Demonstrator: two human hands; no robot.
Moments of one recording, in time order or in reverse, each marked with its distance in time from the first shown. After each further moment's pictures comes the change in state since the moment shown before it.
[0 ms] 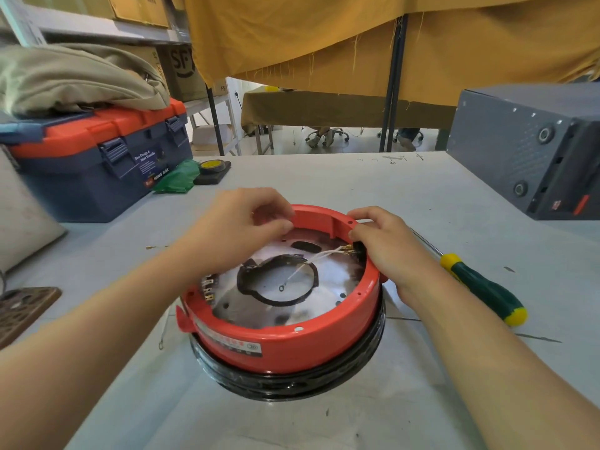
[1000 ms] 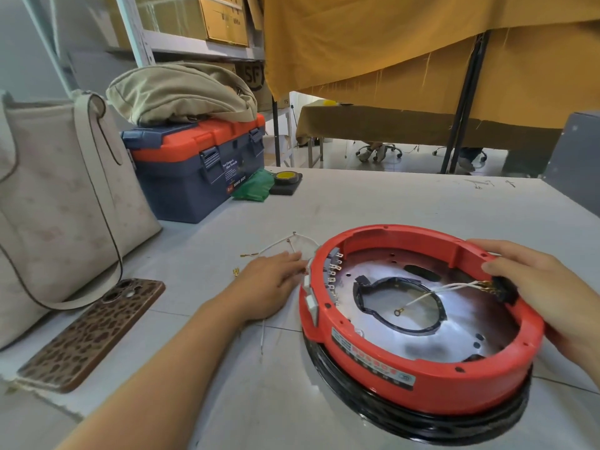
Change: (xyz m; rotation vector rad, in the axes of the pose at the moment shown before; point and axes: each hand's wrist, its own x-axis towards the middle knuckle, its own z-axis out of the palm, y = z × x) left_hand -0.038 -0.130 -0.003 0.309 -0.255 -0.138; right_hand 0.010 0.009 -0.016 -0.007 0.027 0.011
